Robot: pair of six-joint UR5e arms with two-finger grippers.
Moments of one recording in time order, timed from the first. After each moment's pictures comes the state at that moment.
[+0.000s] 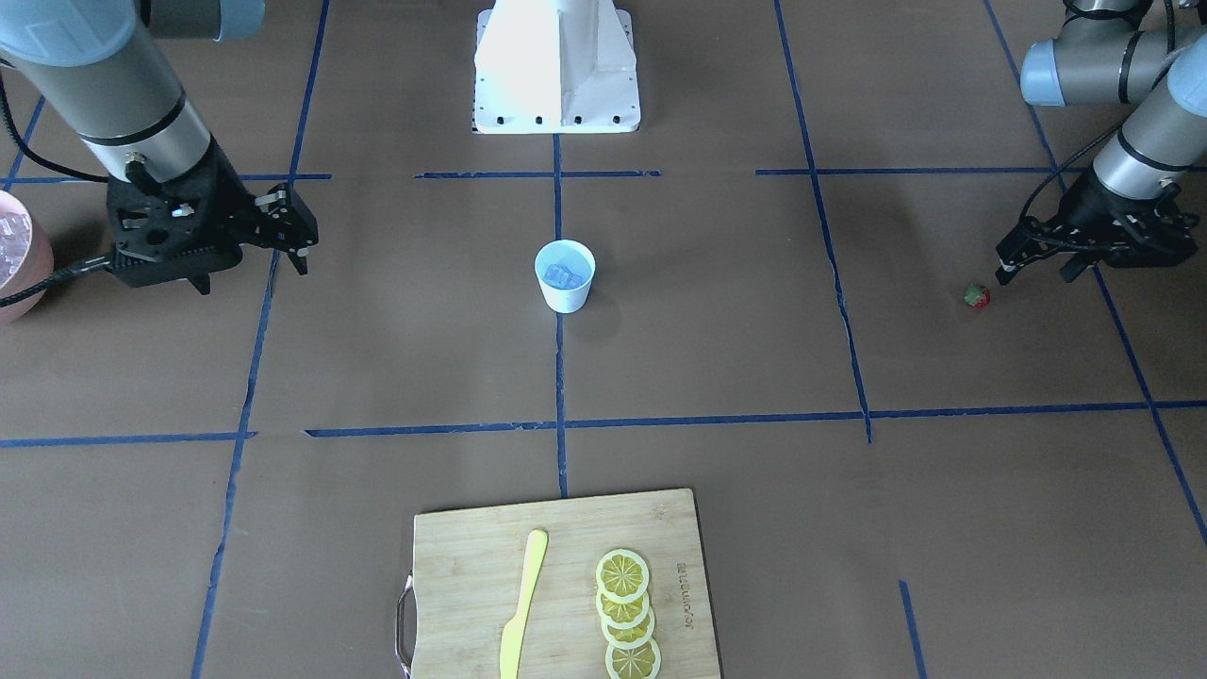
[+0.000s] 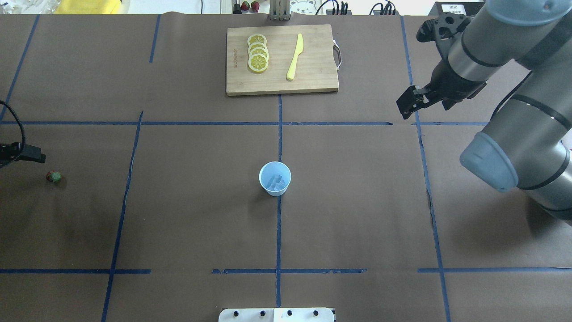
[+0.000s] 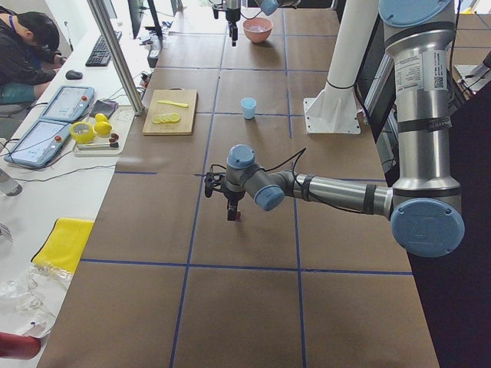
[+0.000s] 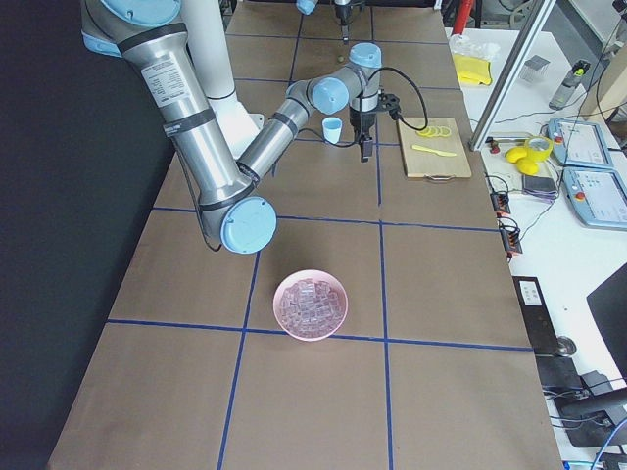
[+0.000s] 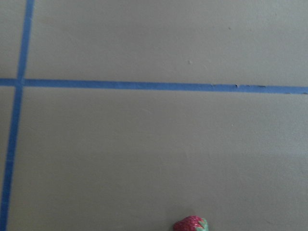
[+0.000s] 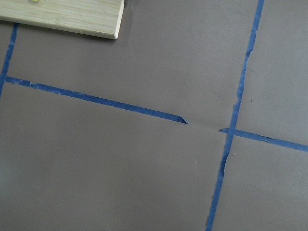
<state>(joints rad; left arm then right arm) -0.98 -1.44 -1.75 -2.20 -2.09 -0.87 0.94 -1.14 1.99 -1.83 2.12 0.60</state>
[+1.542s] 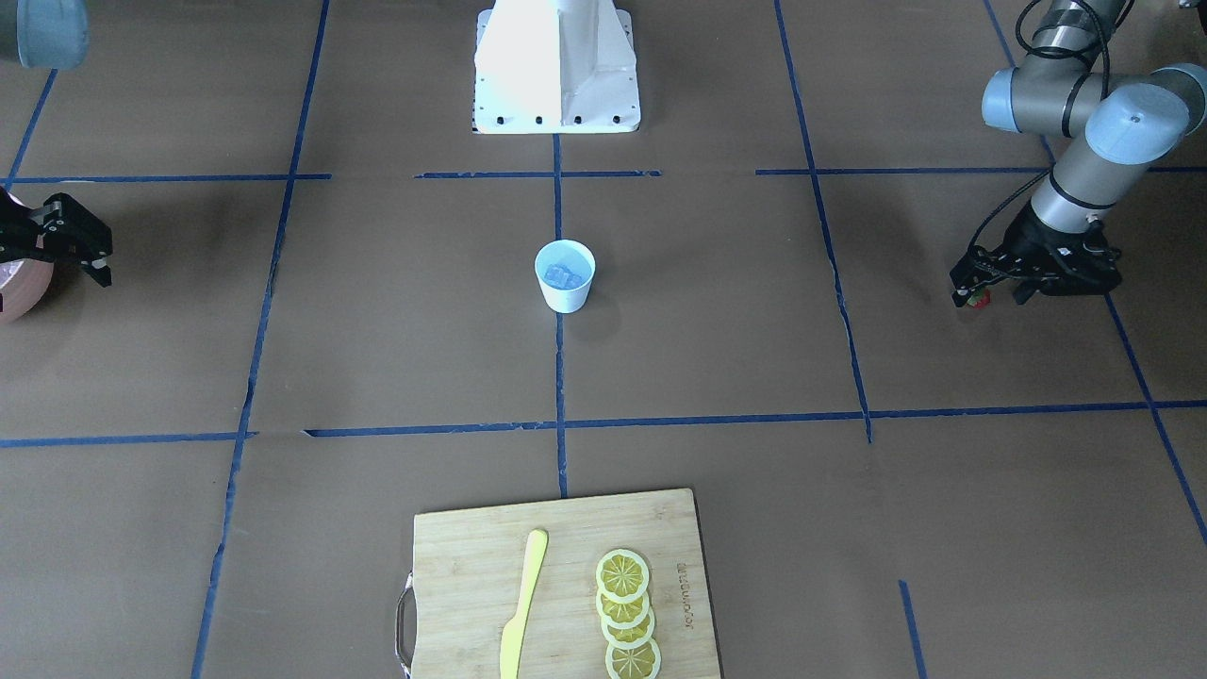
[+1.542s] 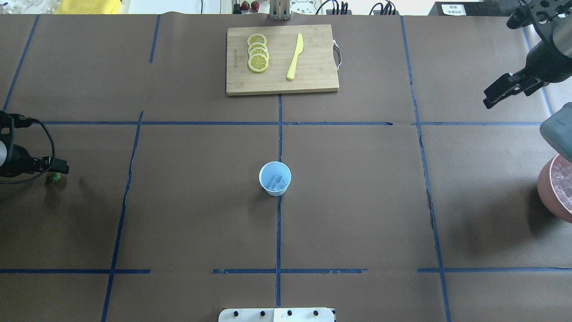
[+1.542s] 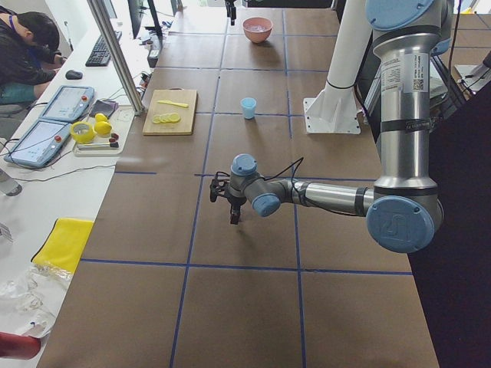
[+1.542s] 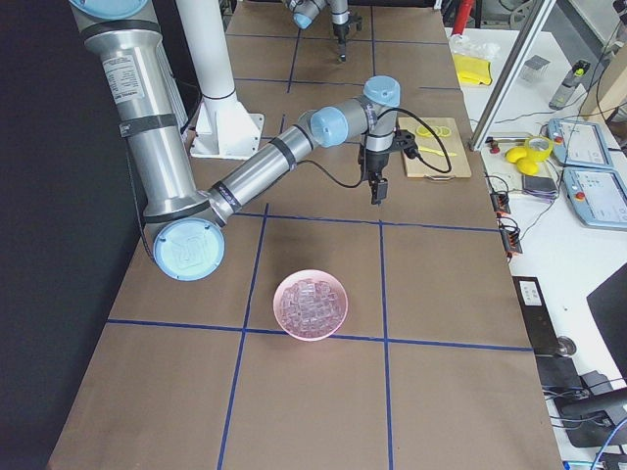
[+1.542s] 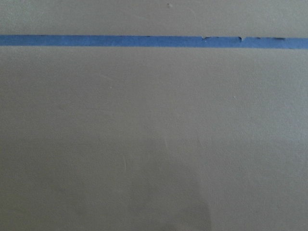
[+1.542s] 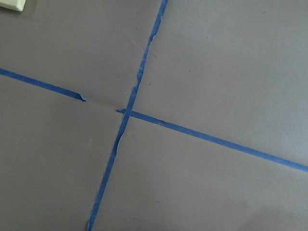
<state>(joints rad) -0.88 -1.48 -1.63 -2.30 -2.02 -0.94 1.14 -1.31 1.98 -1.83 2.20 0.28</state>
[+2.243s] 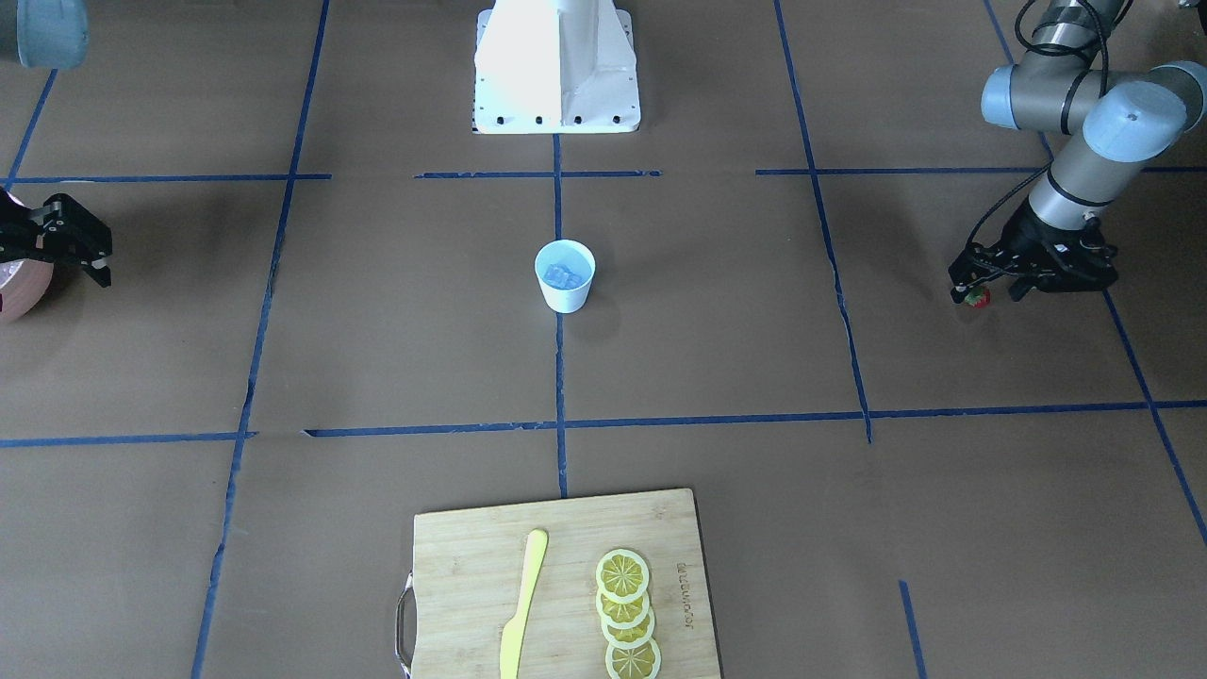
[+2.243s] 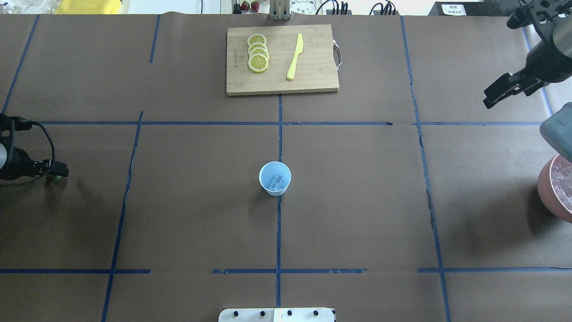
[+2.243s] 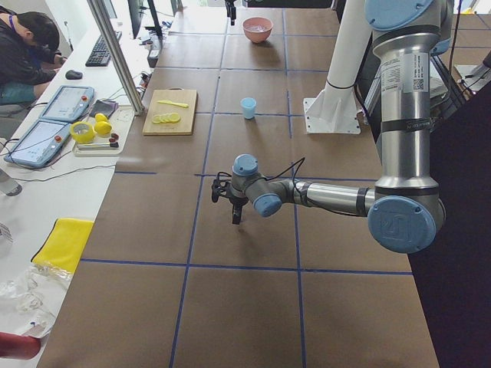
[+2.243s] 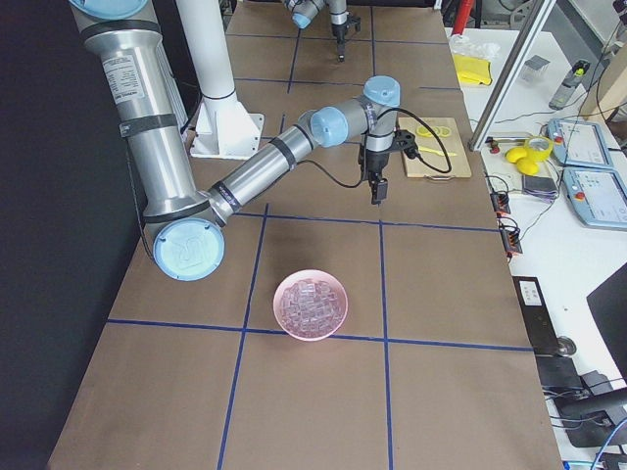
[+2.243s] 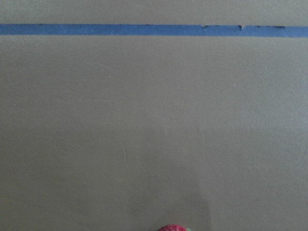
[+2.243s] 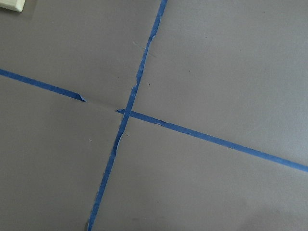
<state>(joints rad) -0.87 -1.47 -1.64 -2.30 -2.02 -0.94 1.14 -1.31 1.98 -1.83 2.20 0.28</state>
